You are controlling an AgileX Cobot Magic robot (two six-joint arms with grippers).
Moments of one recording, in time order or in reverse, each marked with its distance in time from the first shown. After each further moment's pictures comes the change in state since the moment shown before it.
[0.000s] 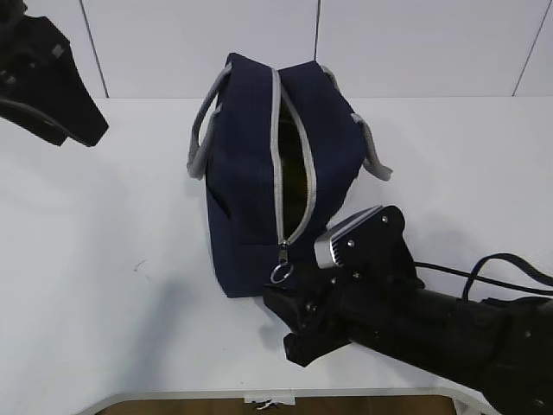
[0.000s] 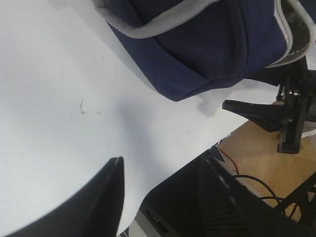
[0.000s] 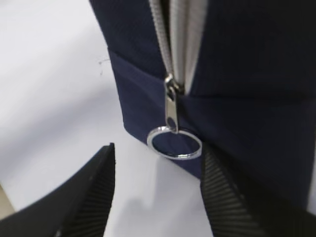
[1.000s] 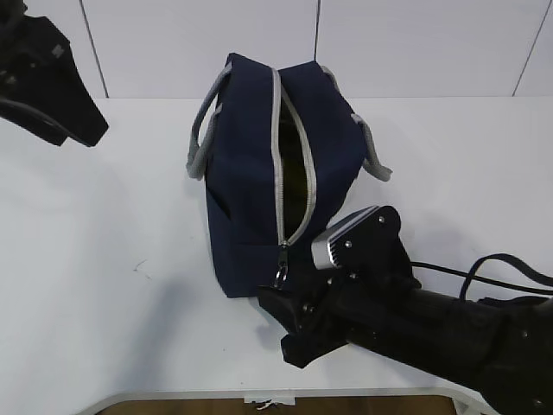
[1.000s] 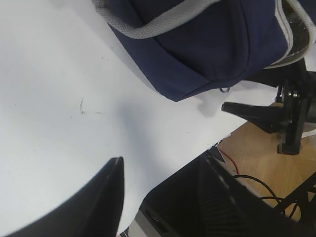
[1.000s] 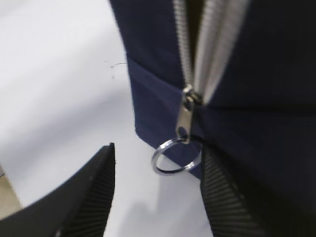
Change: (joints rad) left arm 0.000 0.000 0.000 0.000 0.000 0.000; right arm 0.000 0.006 -0.004 -0.023 -0.016 0.014
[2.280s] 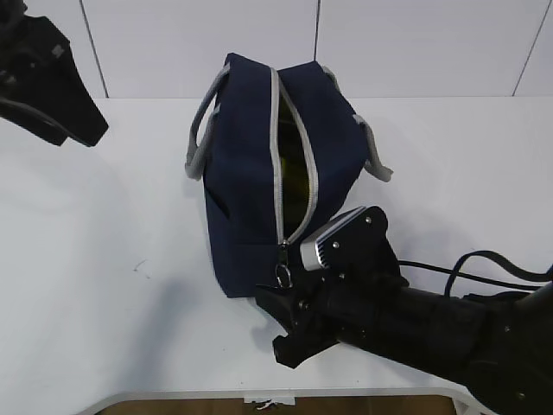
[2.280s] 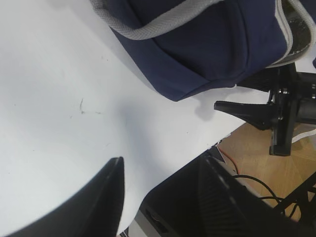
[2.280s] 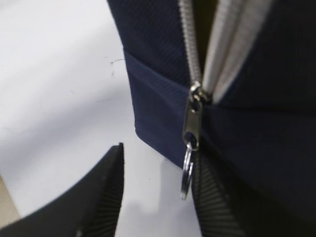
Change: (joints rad) left arm 0.000 0.000 0.000 0.000 0.000 0.000; right arm 0.000 0.036 -0.034 -0.032 0.010 0.006
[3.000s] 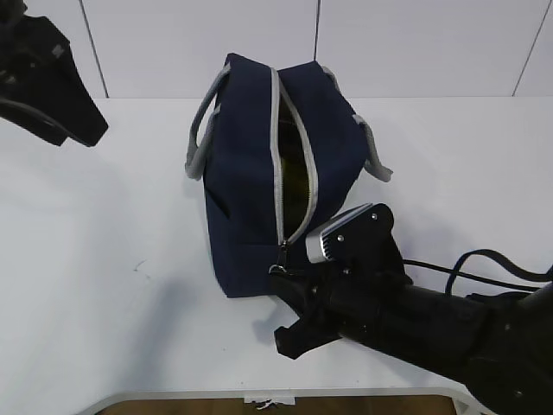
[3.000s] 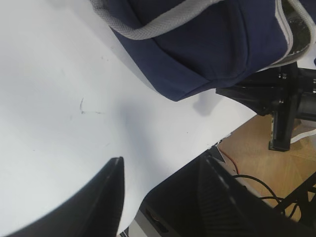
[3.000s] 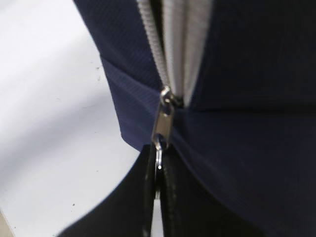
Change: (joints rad) left arm 0.000 0.000 0.000 0.000 0.000 0.000; right arm 0.000 0.000 0.000 0.053 0.000 0.003
